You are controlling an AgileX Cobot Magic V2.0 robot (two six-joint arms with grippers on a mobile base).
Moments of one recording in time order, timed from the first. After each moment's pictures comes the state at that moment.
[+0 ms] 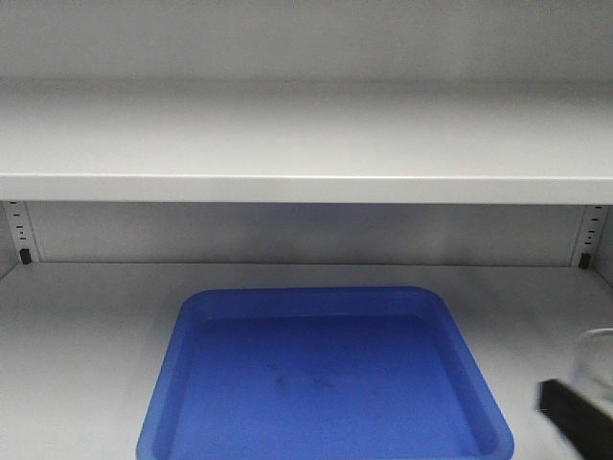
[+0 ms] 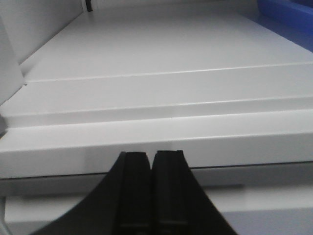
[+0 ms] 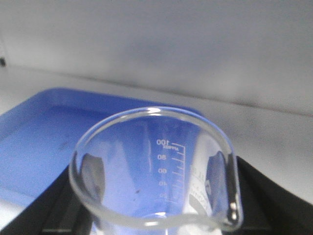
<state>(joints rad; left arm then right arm) -0.07 -0.02 0.03 0.18 0.28 -0.18 0.56 0.67 -0.61 -0.74 0.29 0.75</state>
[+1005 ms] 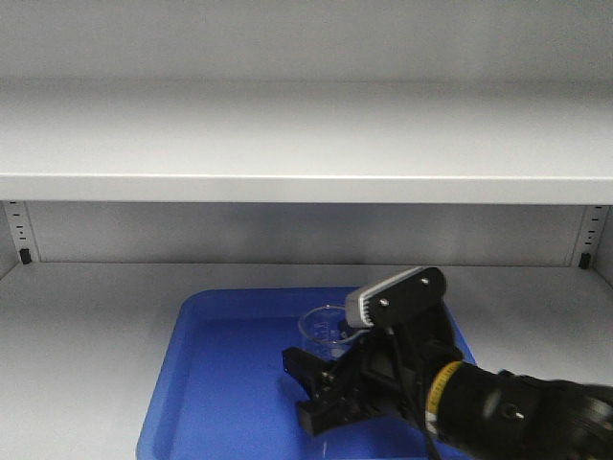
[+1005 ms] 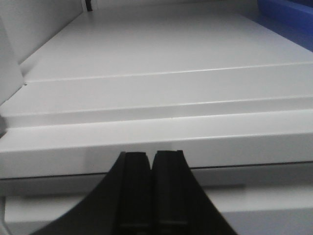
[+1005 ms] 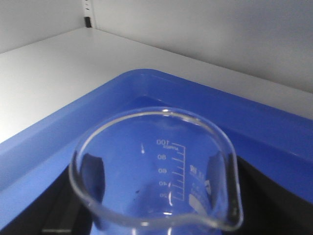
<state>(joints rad) -0.07 -0.02 0.03 0.18 0.28 -0.18 0.56 1.50 -0.90 -0.54 -0.27 0.56</state>
